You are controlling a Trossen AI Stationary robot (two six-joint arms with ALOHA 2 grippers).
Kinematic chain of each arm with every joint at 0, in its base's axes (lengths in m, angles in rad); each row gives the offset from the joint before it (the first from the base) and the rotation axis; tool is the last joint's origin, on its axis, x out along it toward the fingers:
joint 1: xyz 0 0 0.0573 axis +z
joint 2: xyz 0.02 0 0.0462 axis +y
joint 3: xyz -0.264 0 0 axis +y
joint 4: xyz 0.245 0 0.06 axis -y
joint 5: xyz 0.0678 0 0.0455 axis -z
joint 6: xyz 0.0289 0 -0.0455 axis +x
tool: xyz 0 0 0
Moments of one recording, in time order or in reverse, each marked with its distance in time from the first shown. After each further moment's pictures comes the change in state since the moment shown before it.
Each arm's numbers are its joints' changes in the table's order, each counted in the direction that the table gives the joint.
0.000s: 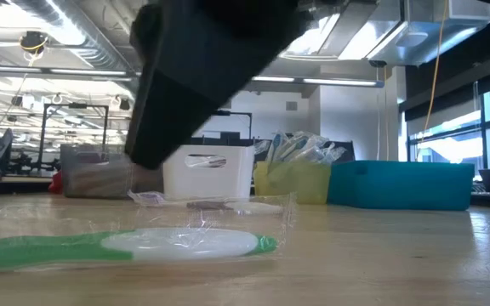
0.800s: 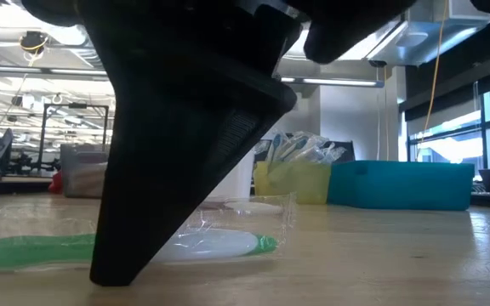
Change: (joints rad) left arm -0.170 0.327 0.000 0.077 -0.035 -0.341; right arm 0.031 0.114 -0.006 0.028 -0.071 0.256
